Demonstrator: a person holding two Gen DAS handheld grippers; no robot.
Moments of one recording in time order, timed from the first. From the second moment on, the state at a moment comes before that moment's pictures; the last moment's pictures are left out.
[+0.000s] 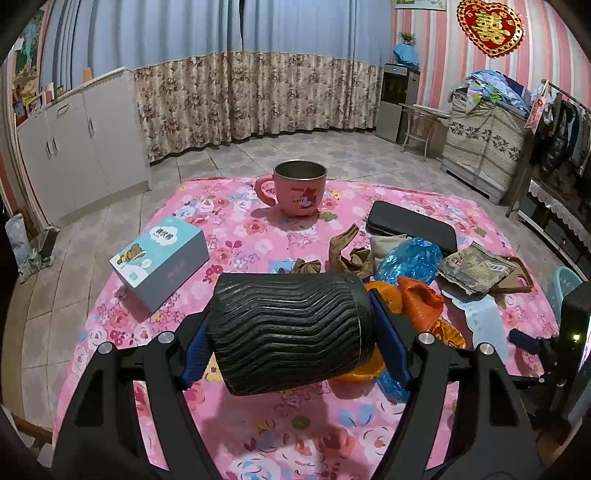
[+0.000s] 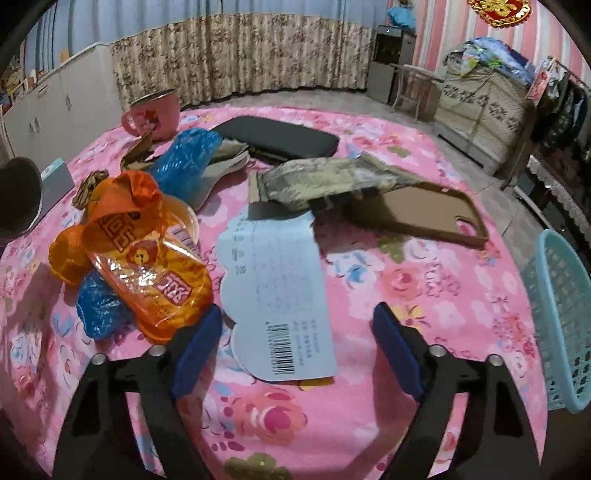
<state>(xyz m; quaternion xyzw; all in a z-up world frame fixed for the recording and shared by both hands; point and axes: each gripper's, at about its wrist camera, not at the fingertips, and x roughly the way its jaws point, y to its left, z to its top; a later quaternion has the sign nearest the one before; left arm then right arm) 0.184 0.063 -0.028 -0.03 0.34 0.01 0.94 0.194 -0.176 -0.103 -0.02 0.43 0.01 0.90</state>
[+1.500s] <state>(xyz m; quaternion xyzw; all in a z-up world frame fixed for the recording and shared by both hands) 0.167 -0.240 0.017 0.05 0.30 -0.23 0.93 0.089 -0.470 -0.007 0.08 0.33 -0.20 0.92</state>
